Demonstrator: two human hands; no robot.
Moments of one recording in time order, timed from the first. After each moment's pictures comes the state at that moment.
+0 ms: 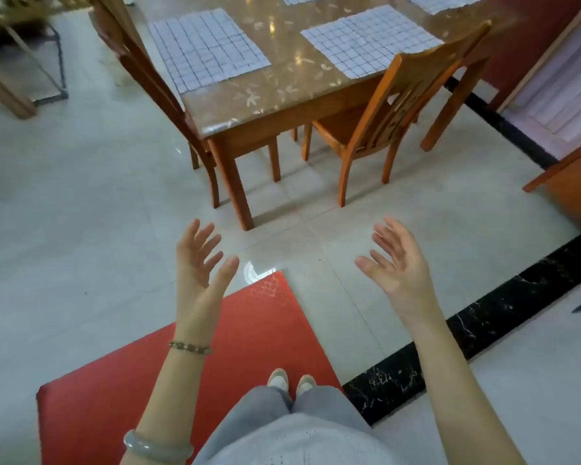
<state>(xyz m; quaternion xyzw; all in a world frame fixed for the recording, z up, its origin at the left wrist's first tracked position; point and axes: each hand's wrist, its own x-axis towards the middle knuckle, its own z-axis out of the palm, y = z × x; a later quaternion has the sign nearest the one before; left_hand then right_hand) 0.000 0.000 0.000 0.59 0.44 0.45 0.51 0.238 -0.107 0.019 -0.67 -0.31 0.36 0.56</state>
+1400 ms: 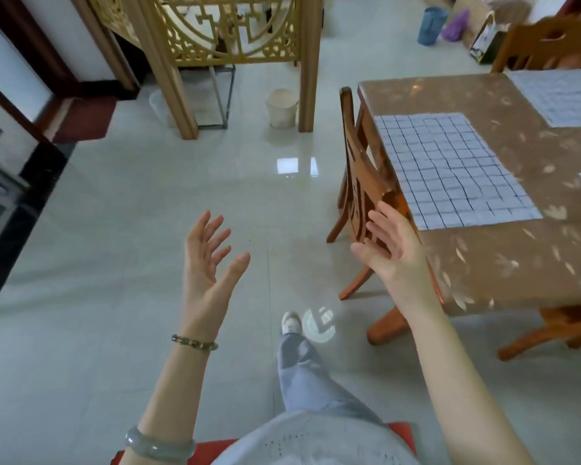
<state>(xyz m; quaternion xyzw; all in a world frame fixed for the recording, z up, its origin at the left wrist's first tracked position) -0.328 0.538 0.009 0.50 0.49 0.57 0.42 -0.081 0.535 0.034 -0.57 -0.48 0.44 0.51</state>
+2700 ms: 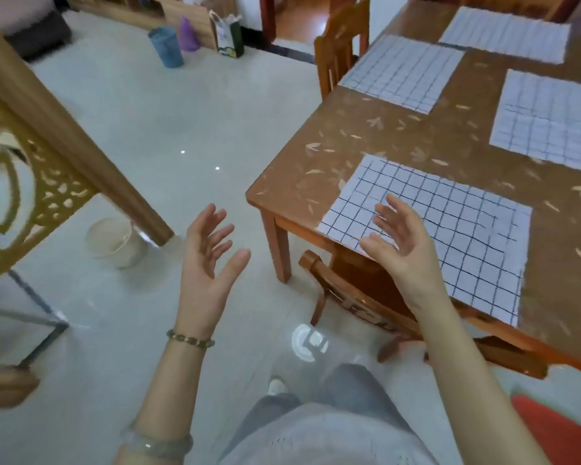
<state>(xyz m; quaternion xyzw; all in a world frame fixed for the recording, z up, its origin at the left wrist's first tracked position) -0.209 1.252 0.040 0.72 0.21 0.30 0.59 -0.055 1.044 0.046 -0.70 -0.18 0.17 0.67</state>
